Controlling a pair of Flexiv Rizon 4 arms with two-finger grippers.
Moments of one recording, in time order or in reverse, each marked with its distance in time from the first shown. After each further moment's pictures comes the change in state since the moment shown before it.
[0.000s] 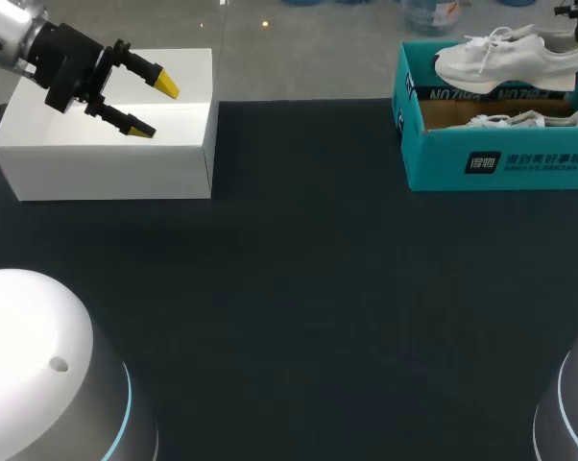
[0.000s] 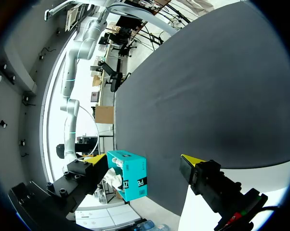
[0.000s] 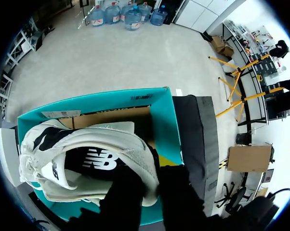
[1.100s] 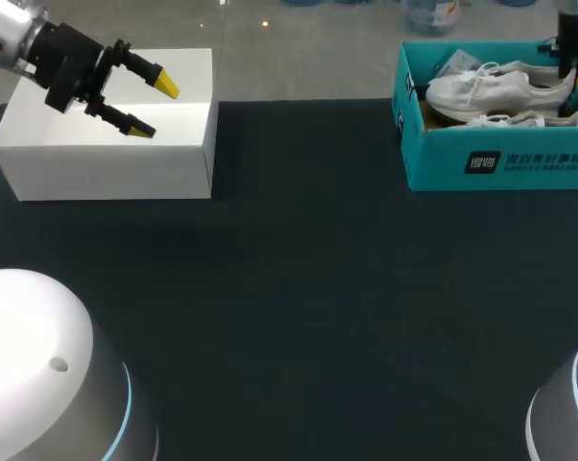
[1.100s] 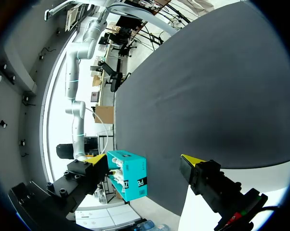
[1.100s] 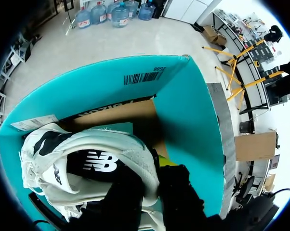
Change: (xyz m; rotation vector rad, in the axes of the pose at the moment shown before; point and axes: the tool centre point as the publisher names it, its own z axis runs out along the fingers) left arm 0.000 0.000 0.000 0.000 0.000 0.000; right arm 0.023 -0.004 0.085 0.023 -0.015 0.105
